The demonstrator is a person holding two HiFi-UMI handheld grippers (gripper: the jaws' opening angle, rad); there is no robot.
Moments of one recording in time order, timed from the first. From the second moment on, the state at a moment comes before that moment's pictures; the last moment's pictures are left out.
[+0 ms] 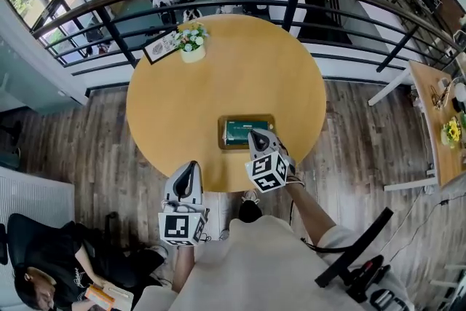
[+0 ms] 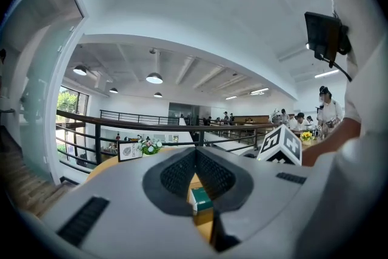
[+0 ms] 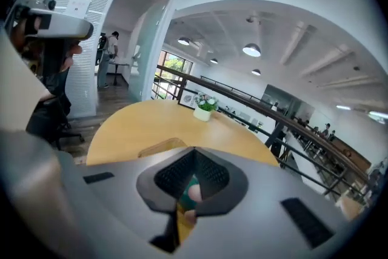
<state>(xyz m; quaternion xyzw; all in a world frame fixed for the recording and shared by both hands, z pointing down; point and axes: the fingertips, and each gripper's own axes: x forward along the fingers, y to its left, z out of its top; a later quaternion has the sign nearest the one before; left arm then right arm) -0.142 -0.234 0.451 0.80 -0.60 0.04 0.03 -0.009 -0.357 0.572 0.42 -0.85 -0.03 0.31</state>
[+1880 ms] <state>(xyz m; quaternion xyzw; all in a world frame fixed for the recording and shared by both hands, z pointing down) -0.009 0.044 0.503 0.90 -0.44 0.05 0.01 0.075 0.014 0.528 0.57 -0.81 0.00 0.12</state>
